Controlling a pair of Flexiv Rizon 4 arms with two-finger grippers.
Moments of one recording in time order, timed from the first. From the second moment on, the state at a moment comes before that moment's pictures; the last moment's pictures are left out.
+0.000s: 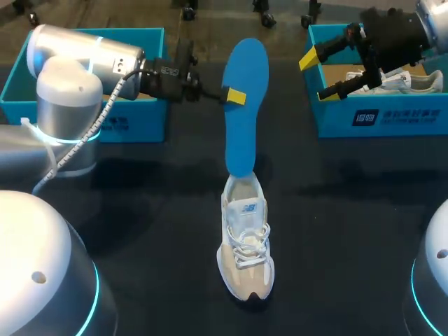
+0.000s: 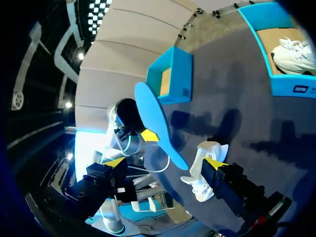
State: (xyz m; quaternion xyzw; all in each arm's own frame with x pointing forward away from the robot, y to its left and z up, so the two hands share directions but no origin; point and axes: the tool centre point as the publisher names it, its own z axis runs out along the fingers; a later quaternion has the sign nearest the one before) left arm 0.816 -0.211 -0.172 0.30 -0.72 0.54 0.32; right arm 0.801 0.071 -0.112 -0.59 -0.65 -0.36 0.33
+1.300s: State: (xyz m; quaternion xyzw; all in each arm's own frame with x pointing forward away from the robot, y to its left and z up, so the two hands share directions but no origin) left arm 0.813 -0.199 -0.197 0.45 -0.62 0.47 0.43; right arm 0.777 0.103 -0.101 -0.67 -0.70 -0.19 0.15
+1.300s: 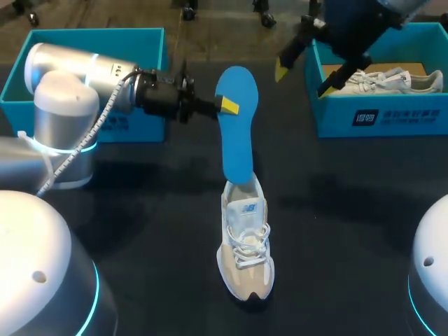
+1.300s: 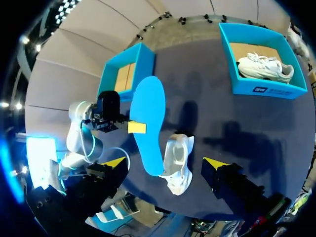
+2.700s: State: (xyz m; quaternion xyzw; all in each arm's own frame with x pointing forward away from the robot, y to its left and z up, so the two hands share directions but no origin) left arm 0.812 -0.212 -0.215 0.48 -0.61 0.44 0.46; right arm 0.753 0.200 -0.111 -0.73 -0.68 -0.03 0.02
